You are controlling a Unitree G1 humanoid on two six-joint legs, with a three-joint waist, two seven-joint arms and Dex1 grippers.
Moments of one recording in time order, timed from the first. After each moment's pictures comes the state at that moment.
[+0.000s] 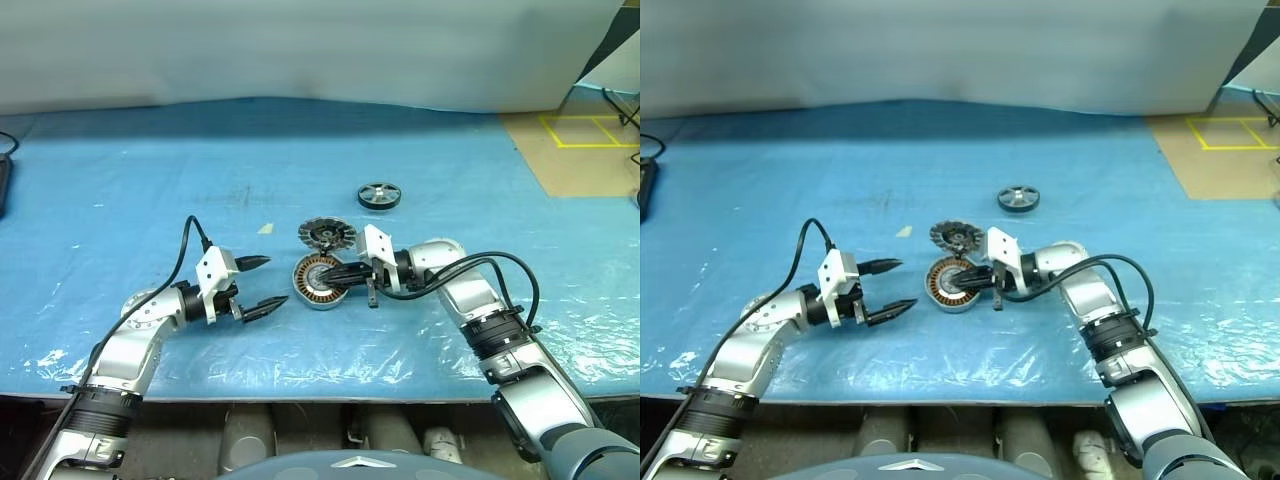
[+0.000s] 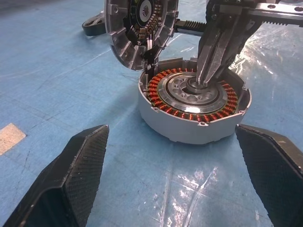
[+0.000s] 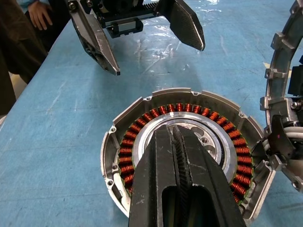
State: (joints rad) left arm -0.13 0.50 -0.05 0.00 -0.34 0.06 -1.02; right arm -0.55 -0.41 0.30 0.31 0.16 0.08 1.28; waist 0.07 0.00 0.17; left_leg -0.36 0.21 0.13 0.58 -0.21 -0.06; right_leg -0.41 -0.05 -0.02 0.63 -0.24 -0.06
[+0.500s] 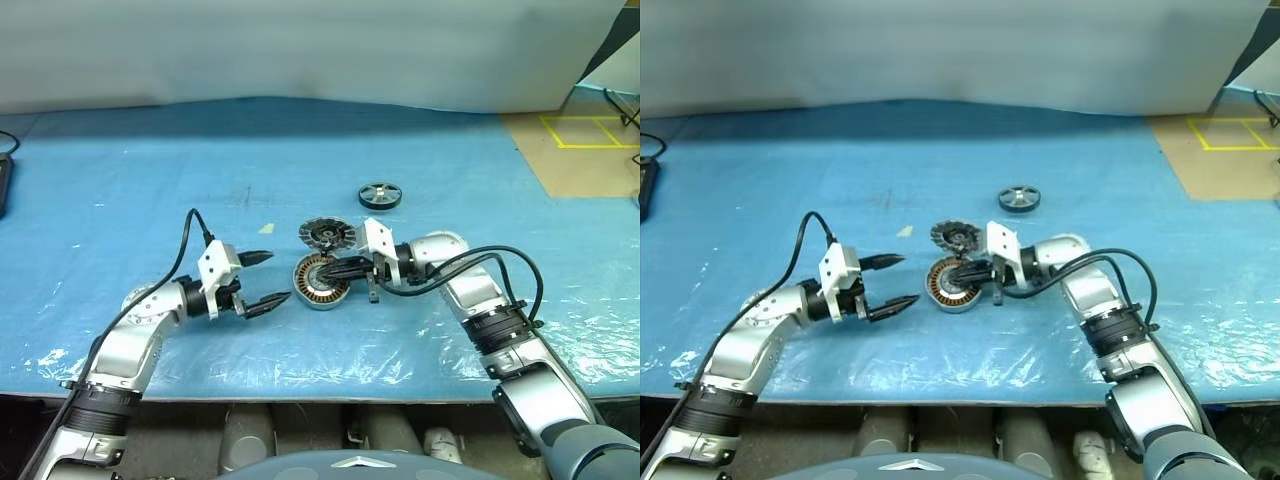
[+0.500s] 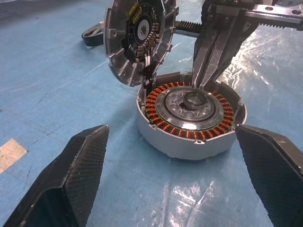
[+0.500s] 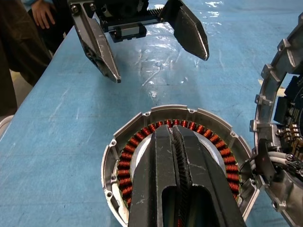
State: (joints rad) left arm -0.14 0.51 -0.05 -0.09 -0.35 0.16 -1.00; right arm -0.56 -0.44 0.29 0.24 0.17 0.12 1.29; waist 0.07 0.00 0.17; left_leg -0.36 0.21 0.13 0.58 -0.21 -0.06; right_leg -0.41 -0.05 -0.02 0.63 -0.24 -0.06
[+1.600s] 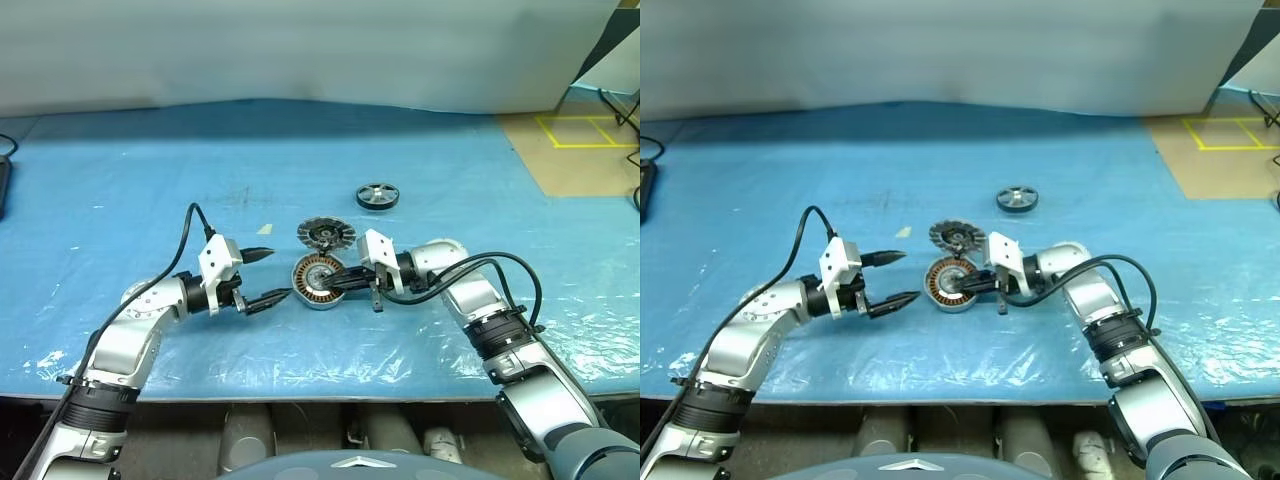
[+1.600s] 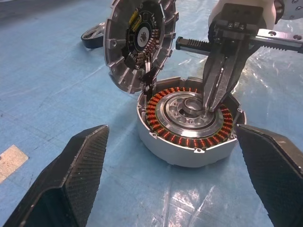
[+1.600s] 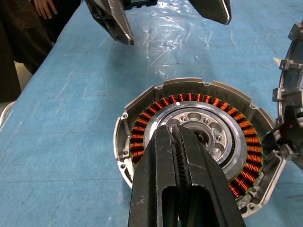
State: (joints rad) left arm -0.15 0.52 -0.05 -0.12 -0.36 0.21 -0.98; right arm -0.55 -0.43 0.32 0.32 0.14 0.05 1.30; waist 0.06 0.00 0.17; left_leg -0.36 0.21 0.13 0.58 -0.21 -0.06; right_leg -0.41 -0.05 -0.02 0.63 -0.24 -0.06
